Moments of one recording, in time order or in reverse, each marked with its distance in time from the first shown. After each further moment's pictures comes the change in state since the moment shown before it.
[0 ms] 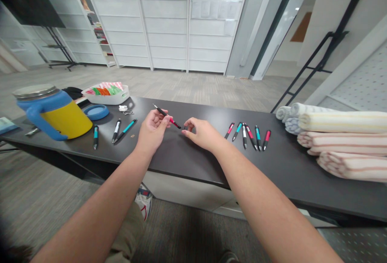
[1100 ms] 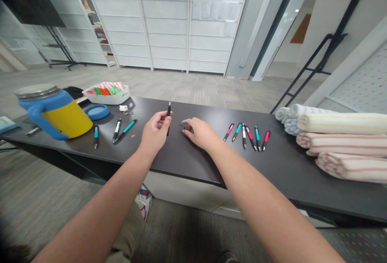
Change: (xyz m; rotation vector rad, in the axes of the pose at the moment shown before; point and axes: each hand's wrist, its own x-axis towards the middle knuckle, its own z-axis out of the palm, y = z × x) left_hand -0.006 0.006 -0.001 0.395 -0.021 0.132; right_hand 0.011 0.009 0.011 -0.179 0.039 -0.070
